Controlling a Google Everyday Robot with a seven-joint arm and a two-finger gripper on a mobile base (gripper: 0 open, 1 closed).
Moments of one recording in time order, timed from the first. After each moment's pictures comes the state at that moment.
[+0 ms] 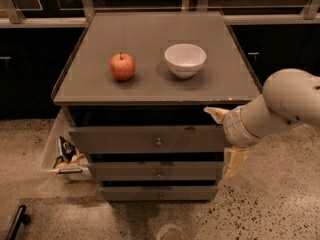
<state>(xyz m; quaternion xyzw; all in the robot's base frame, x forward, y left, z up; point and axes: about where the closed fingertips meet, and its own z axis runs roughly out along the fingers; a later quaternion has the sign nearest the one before) 0.486 -0.171 0.742 -0.74 0.63 0.02 0.24</state>
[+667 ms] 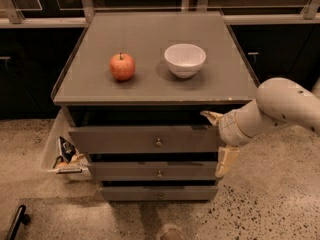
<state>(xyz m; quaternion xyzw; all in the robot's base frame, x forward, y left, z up) 0.522 -0.167 0.693 -0.73 0.62 0.07 0.27</state>
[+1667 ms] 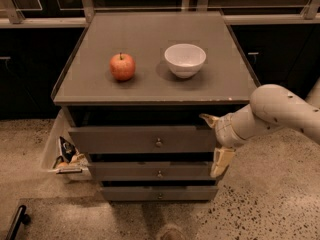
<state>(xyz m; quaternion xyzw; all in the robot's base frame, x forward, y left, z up) 0.535 -0.168 0.666 -0.72 0.64 0.08 0.27</state>
